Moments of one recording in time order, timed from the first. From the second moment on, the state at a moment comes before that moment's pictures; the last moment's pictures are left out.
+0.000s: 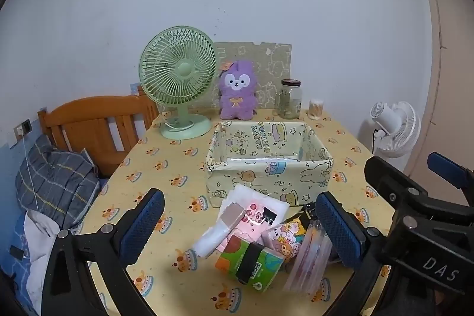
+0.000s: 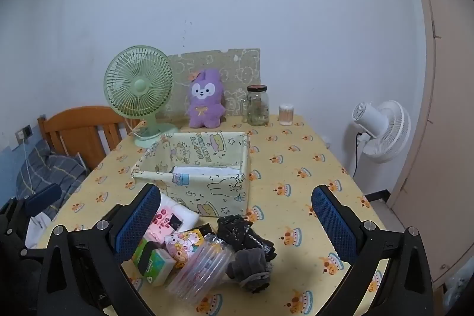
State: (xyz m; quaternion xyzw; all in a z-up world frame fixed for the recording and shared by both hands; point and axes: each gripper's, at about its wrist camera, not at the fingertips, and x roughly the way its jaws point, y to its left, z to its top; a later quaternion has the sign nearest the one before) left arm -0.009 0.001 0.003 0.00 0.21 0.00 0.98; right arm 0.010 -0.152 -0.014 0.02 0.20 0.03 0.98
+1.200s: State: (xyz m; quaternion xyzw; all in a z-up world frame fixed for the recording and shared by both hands) left arm -0.002 -0.003 0.001 0.00 0.24 -0.01 0.97; right arm 0.005 -0.156 -0.014 0.03 0.20 0.03 0.98
